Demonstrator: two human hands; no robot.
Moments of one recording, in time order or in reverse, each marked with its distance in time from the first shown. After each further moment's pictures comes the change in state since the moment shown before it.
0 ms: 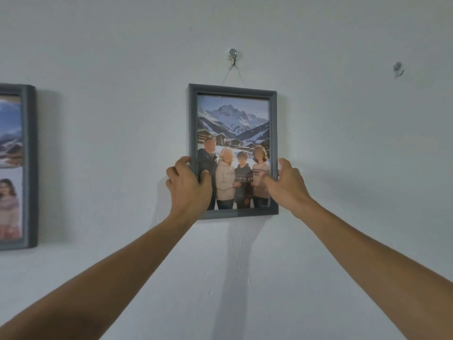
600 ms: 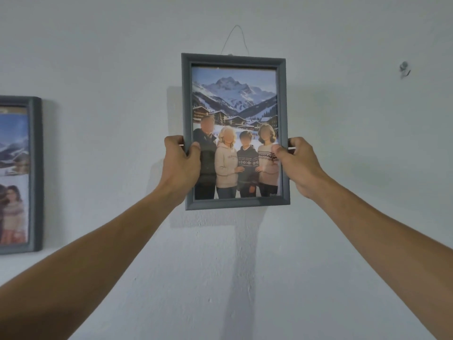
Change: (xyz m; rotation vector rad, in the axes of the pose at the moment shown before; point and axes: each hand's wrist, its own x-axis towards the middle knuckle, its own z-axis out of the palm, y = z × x) left_hand 0.031 0.043 -0.024 -0.280 -0.005 -0.034; right_hand 0.029 -0.022 -0.037 0.432 0.063 -0.055
